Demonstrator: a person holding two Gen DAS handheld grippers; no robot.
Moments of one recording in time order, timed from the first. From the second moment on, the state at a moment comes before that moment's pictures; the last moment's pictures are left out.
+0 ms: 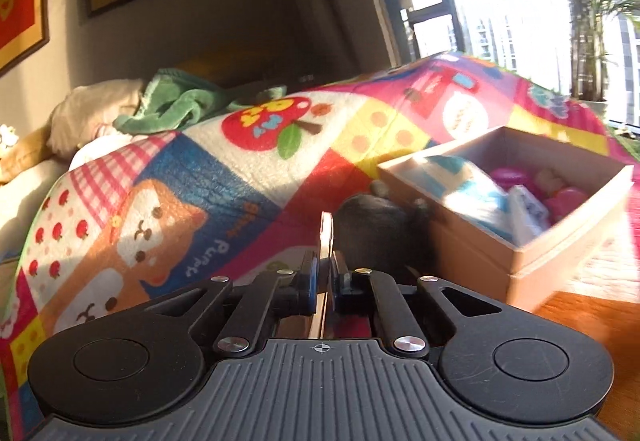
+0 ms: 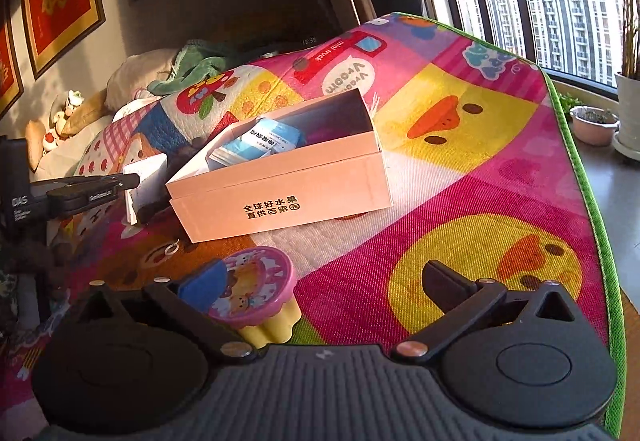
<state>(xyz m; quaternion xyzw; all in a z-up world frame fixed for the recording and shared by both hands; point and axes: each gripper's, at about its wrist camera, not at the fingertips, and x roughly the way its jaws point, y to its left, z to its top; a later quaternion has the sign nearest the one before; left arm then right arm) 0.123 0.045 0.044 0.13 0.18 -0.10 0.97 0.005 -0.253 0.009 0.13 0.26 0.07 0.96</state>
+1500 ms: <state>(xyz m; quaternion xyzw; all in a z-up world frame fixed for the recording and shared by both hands) 0.086 0.015 0.007 0.08 0.33 -0.15 0.93 -0.039 -0.220 0.022 -0.07 0.21 0.07 0.97</state>
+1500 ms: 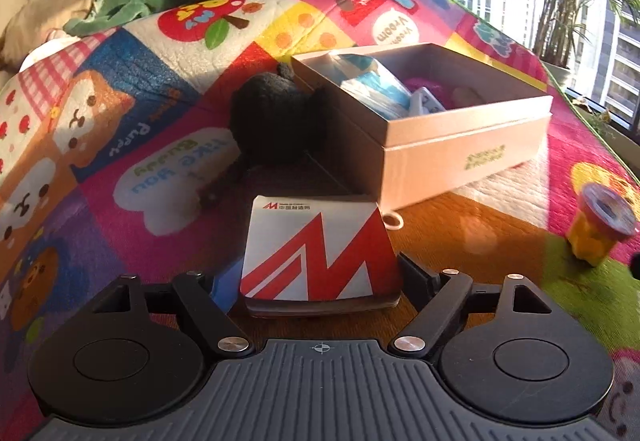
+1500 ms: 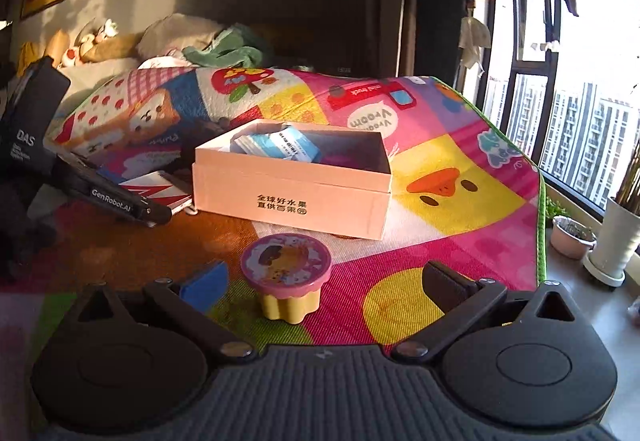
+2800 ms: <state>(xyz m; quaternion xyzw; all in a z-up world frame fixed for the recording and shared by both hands) 0.034 0.045 0.010 0.04 0.35 -0.17 0.92 -0.028 -0.216 -0.006 -0.02 0.29 0.08 0.95</state>
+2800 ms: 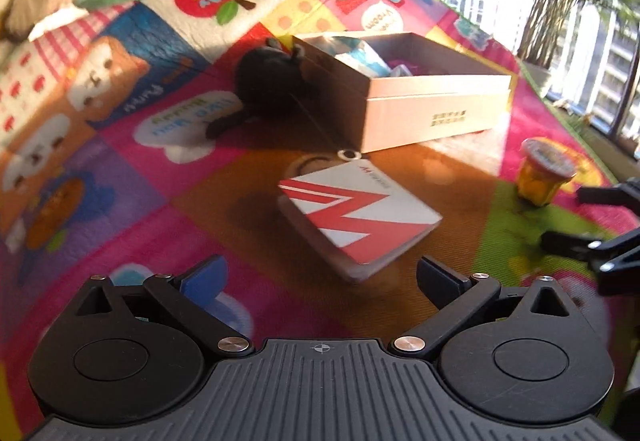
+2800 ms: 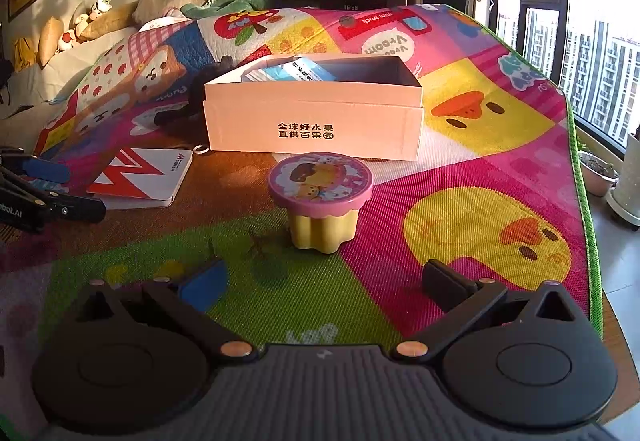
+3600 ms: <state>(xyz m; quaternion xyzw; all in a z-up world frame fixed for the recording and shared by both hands) 0.076 0.031 0.004 0.01 0.34 -0.30 0.89 -0.028 -0.215 -0.007 -0.02 0.29 0.08 0.95</state>
